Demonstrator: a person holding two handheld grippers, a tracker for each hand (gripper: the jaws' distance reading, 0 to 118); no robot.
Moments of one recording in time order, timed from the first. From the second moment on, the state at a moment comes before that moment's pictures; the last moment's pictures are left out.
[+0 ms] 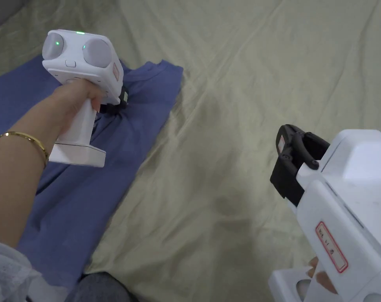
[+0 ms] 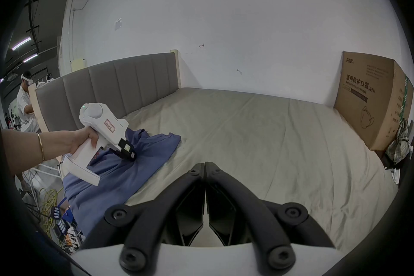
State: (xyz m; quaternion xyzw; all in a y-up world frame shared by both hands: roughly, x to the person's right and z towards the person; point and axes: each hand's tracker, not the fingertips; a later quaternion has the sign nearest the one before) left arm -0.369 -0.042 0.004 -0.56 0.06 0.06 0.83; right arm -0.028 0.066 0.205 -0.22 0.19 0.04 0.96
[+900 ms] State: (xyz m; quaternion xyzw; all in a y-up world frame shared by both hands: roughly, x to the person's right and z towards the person) left arm -0.299 0.371 0.219 -0.13 0.01 0.08 0.99; right arm 0.063 0.167 0.354 -0.08 0.13 0.00 0.99
